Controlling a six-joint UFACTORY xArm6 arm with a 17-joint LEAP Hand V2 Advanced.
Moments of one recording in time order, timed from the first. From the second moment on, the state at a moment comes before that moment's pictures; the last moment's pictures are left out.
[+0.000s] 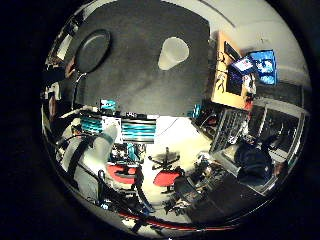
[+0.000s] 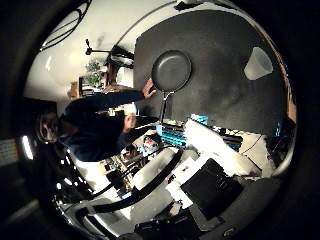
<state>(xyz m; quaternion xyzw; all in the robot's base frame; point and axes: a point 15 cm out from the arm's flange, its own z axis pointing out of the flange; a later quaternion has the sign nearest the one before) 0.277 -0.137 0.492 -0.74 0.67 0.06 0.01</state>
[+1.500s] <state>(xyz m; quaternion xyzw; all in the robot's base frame) 0.327 -0.346 0.446 -0.62 0.78 -0.04 0.10</state>
